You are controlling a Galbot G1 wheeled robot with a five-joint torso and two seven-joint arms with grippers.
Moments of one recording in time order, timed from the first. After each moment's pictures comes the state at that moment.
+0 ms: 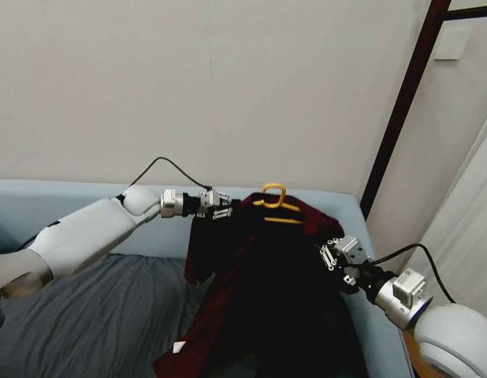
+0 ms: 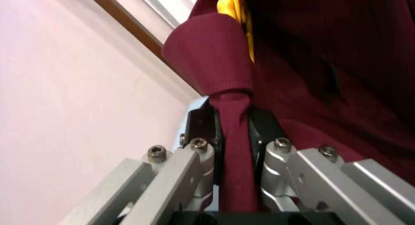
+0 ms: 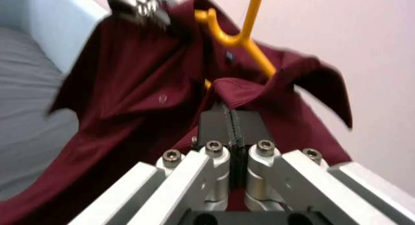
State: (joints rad) left arm -0.32 -0.88 0.89 -1.08 -0.79 -0.56 0.80; right arm -0.91 0.32 0.11 2.26 0.71 -0.15 0.17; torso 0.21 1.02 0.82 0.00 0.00
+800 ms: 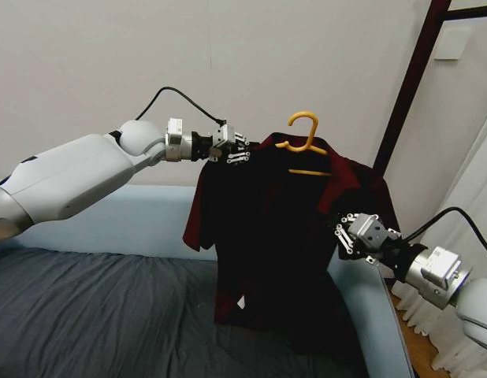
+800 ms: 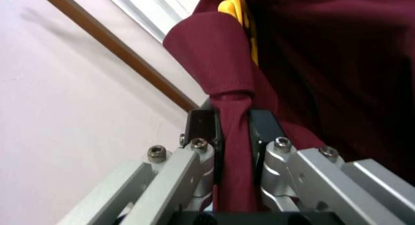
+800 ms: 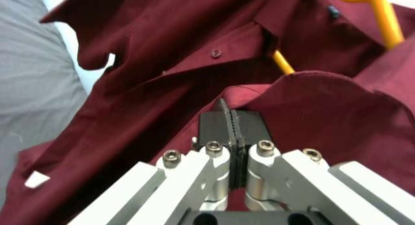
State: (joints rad) left arm -0.60 -0.89 1.01 -1.22 -0.98 -0.39 0.77; right arm -0.82 0.08 0.12 2.31 0.64 -0.13 0.10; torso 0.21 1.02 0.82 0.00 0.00
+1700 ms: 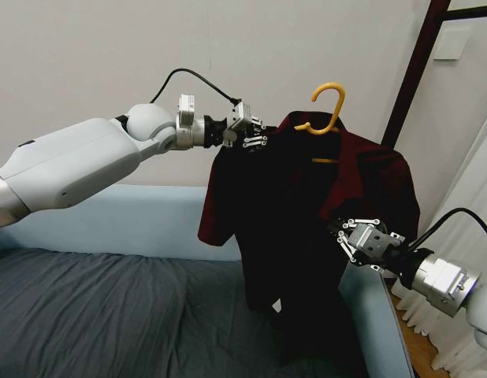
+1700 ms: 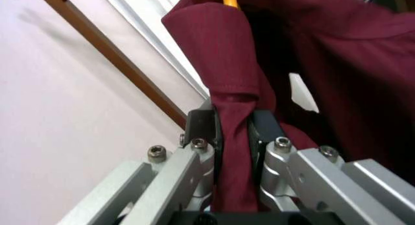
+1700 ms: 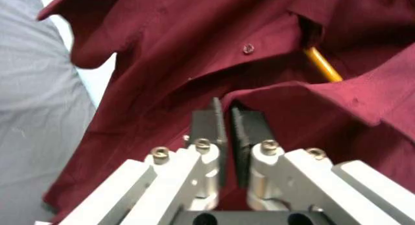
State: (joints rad) left arm -0.63 -0.90 1.03 -1.26 -1.08 -0.32 0.76; right arm -0.91 0.06 0.17 2.37 0.66 -0.17 0.19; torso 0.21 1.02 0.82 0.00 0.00
